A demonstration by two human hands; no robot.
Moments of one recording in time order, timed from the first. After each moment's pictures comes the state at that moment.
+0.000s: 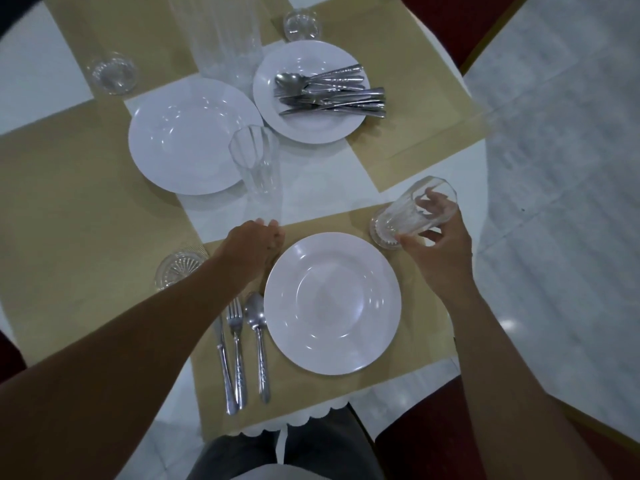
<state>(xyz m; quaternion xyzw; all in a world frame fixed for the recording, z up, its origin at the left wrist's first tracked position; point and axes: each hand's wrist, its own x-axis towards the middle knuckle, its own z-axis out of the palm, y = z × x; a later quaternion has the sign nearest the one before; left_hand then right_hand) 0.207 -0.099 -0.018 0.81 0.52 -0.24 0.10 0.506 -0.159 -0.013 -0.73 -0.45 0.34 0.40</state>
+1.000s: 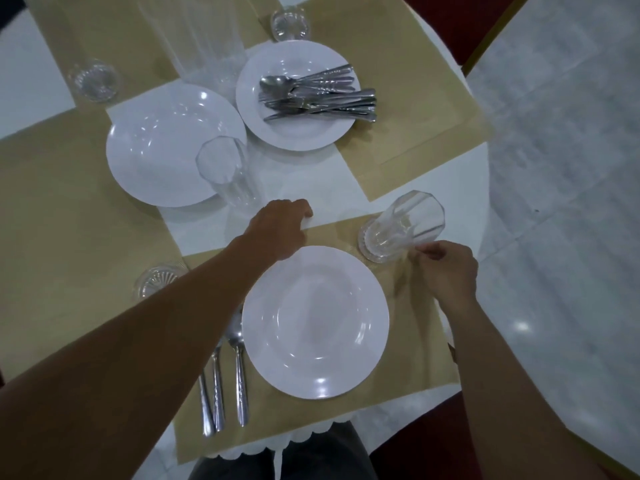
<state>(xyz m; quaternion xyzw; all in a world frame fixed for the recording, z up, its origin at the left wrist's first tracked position) 0.274 -0.049 -0.036 0.74 0.60 -0.05 0.30 0.550 -0.151 -0.052 -0.86 -0.34 0.33 0.21</state>
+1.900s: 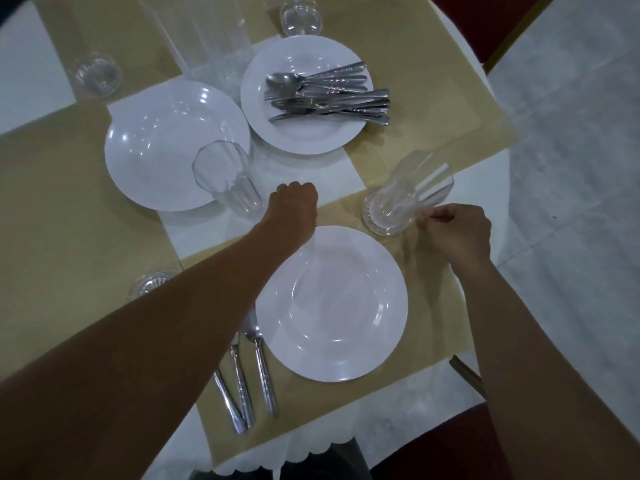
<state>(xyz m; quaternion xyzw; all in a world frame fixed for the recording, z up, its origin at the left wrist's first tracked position) 0.303 -0.015 -0.047 0.75 0.63 -0.06 0.18 0.565 -0.069 -0.058 -0.83 -0.39 0.32 0.23</state>
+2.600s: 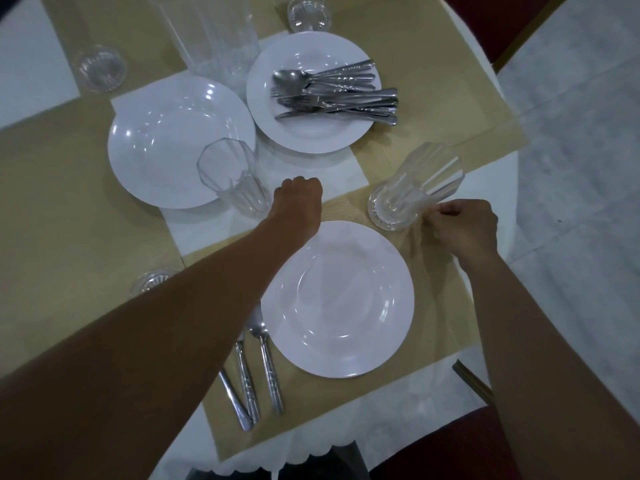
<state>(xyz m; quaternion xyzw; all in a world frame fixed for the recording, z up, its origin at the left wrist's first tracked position) 0.305 -0.009 -0.047 0.74 0.65 -0.05 0.18 0.567 -0.054 -0.057 -0.84 -0.40 0.31 0.21</state>
